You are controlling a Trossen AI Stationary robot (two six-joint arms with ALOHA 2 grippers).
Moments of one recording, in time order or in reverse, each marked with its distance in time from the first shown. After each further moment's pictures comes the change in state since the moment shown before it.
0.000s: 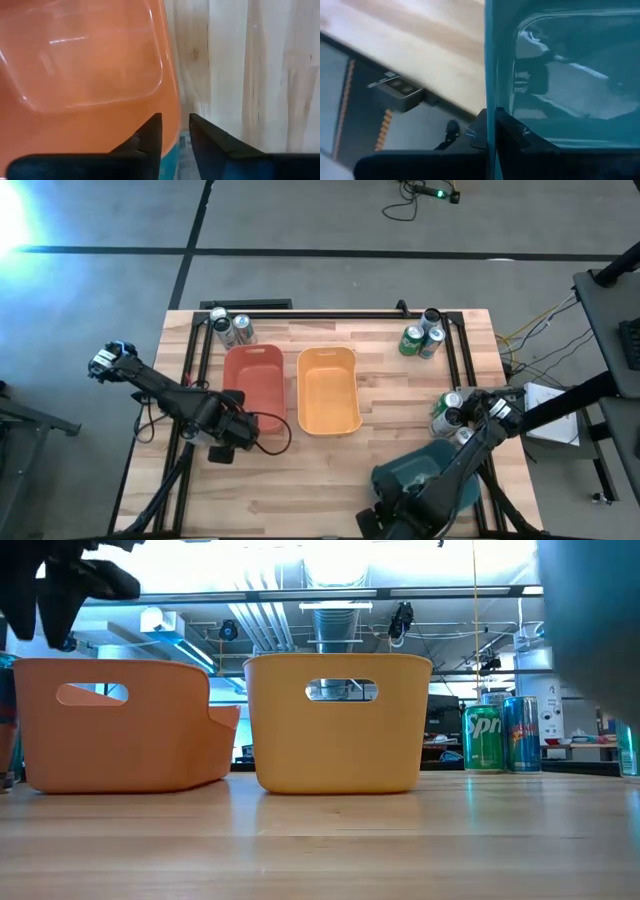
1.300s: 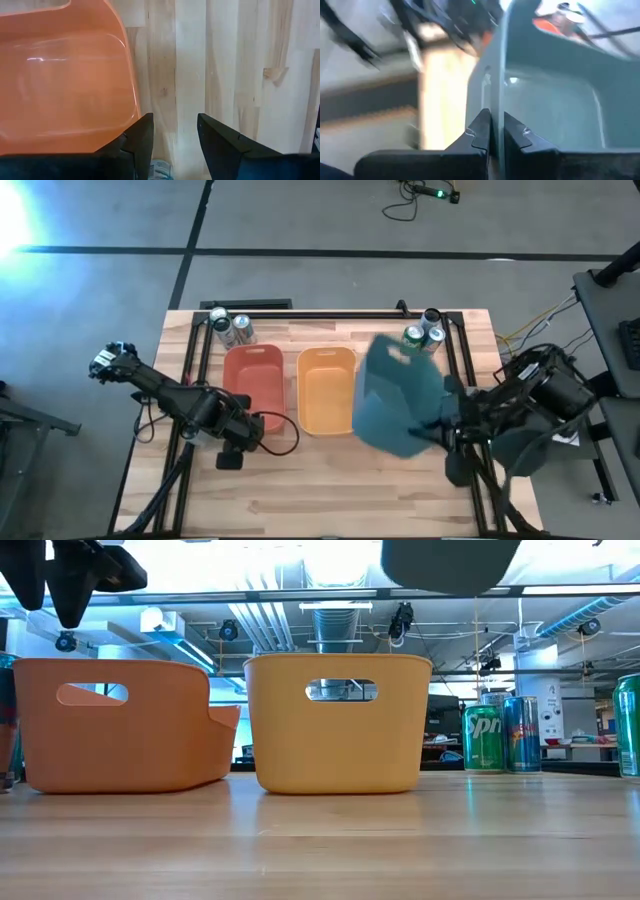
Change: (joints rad) left arm 0.000 0.015 0.080 0.104 0.051 -0.080; right arm -0.011 -0.388 0.496 -0.447 0.494 -1.164
